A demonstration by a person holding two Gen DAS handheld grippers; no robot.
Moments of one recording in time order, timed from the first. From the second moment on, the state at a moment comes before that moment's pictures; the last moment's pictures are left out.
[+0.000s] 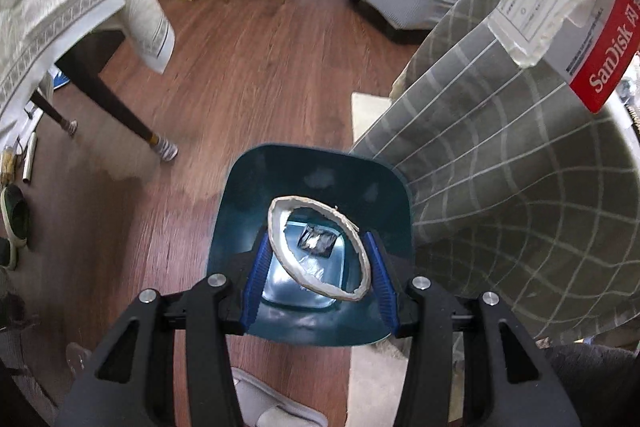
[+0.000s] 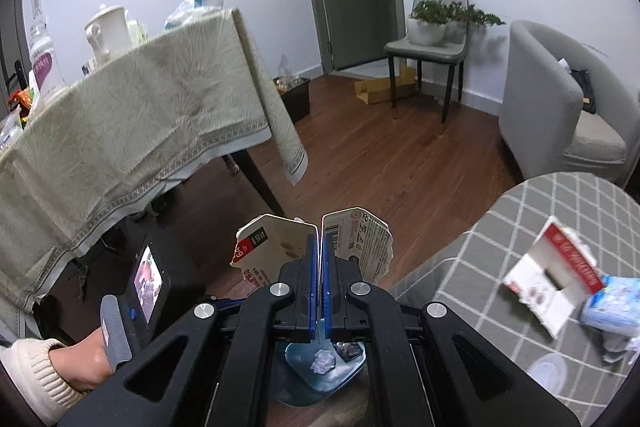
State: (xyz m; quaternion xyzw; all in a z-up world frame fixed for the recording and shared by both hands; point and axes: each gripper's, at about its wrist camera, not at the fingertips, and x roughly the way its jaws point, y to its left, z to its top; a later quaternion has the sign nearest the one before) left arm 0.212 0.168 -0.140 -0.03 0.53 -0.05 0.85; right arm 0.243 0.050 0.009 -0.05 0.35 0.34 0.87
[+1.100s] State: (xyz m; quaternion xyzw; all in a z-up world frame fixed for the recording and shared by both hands) left arm 0.176 0.238 -0.070 -0.06 0.42 -0.01 0.91; right arm 0.277 0.138 -0.119 -0.08 0.48 0.32 0.81
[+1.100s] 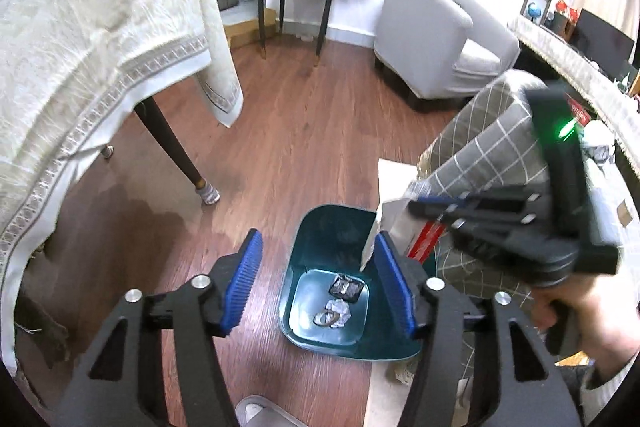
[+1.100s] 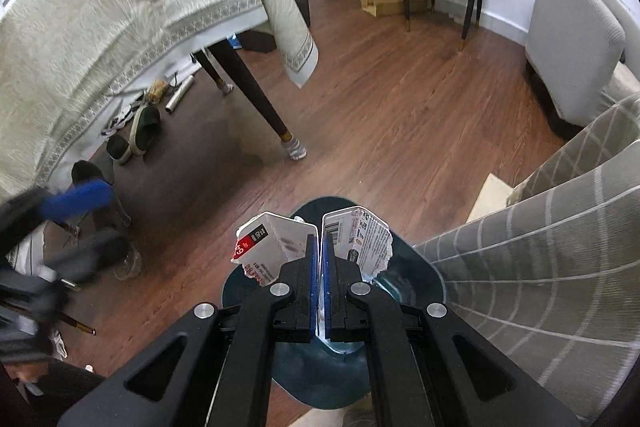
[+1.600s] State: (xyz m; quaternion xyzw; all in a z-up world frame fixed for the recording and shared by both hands) left arm 0.159 0.235 -0.015 -0.09 0.36 -0.02 0.93; right arm 0.277 0.171 -0.196 -0.11 0.54 0.31 0.77
